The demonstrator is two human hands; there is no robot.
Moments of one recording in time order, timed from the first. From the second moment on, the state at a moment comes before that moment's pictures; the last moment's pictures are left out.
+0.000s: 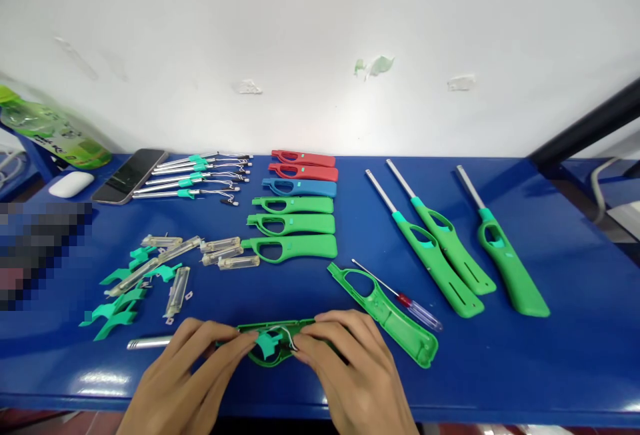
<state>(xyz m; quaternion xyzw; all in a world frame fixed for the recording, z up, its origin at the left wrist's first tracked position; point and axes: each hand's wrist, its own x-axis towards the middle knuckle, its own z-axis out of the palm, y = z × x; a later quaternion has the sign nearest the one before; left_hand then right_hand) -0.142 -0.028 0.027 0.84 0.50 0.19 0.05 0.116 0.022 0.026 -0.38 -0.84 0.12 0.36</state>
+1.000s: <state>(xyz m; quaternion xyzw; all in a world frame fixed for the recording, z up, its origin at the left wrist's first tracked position) -0.125 -0.018 0.010 0.81 0.51 0.30 0.04 0.117 0.018 0.023 -0.39 -0.82 0.20 0.37</state>
